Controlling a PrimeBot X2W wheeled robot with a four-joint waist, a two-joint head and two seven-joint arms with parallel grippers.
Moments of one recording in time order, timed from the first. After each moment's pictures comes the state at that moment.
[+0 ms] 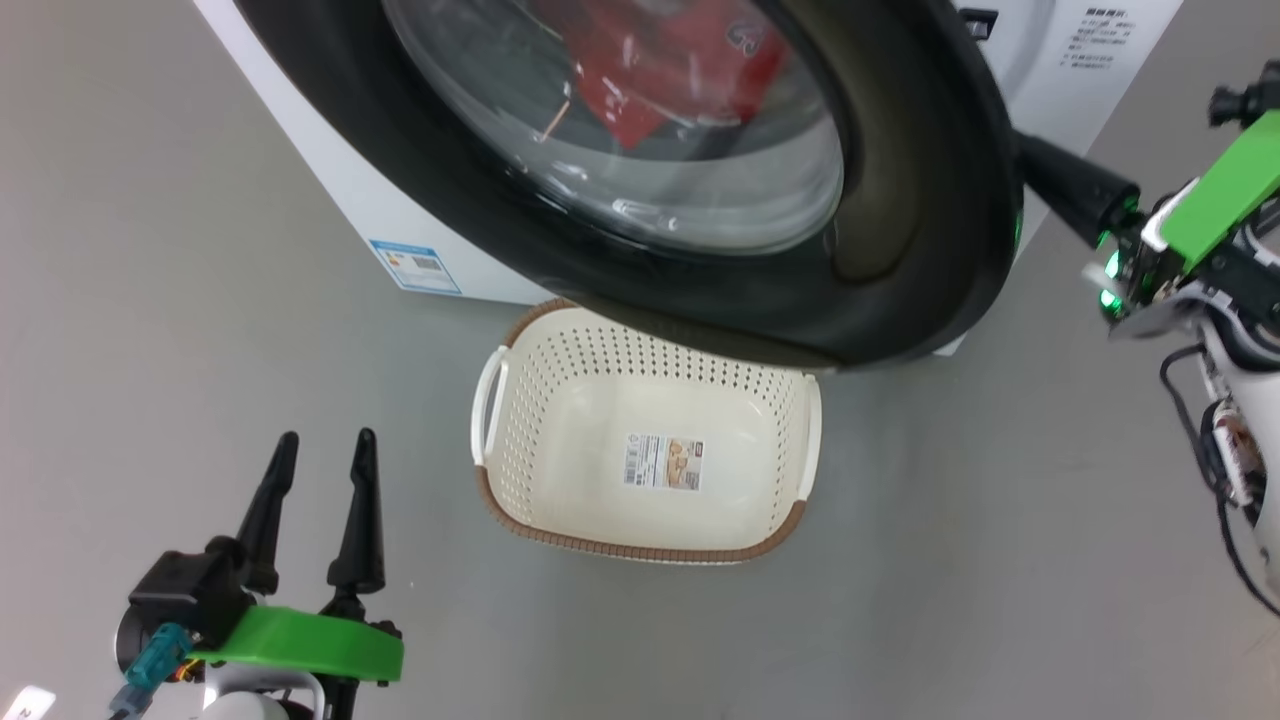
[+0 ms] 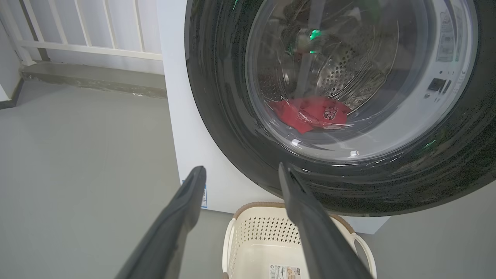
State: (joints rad) left arm -0.19 0.04 -0.08 0.21 -0.30 -0.13 -0.25; right arm -0.86 -0.42 0.24 0.54 1.66 0.13 0.60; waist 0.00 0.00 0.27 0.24
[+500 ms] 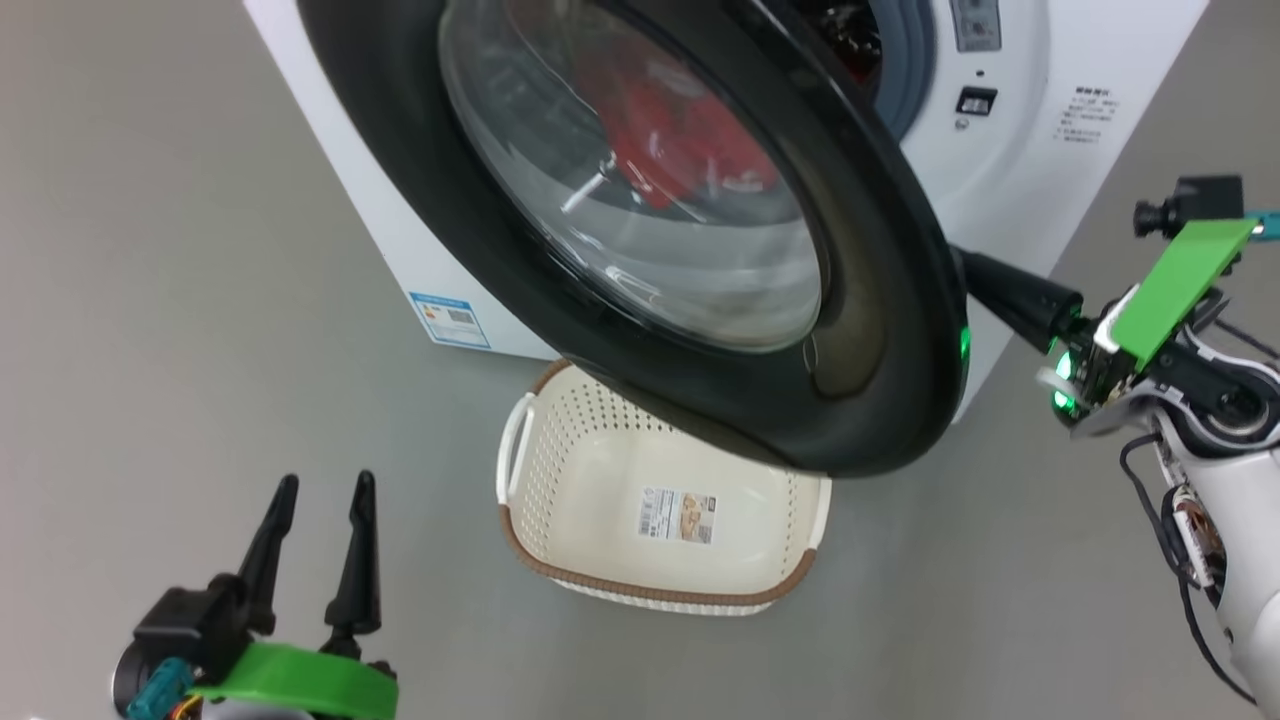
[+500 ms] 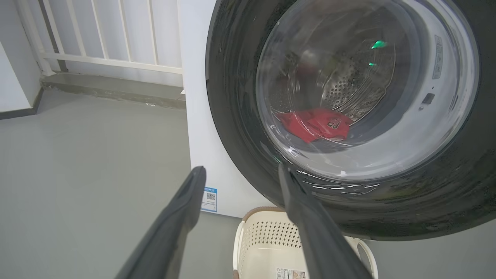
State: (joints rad) left arm -0.14 0.05 -0.09 0.22 -0.30 -0.13 -0.25; right arm -0.71 -0.38 0.22 0.50 1.69 0.13 0.67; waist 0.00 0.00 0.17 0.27
